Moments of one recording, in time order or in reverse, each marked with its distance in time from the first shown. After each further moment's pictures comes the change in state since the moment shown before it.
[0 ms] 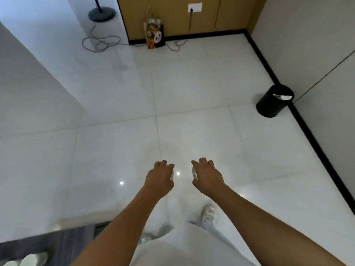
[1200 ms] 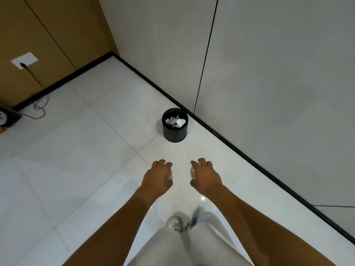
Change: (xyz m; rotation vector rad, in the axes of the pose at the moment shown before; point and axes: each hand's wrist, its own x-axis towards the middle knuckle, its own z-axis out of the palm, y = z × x) left_hand 0.518 0.577 -0.106 0.224 -0.156 0.576; right_hand 0.201 0.608 -0.274 0.344 0.149 0.580
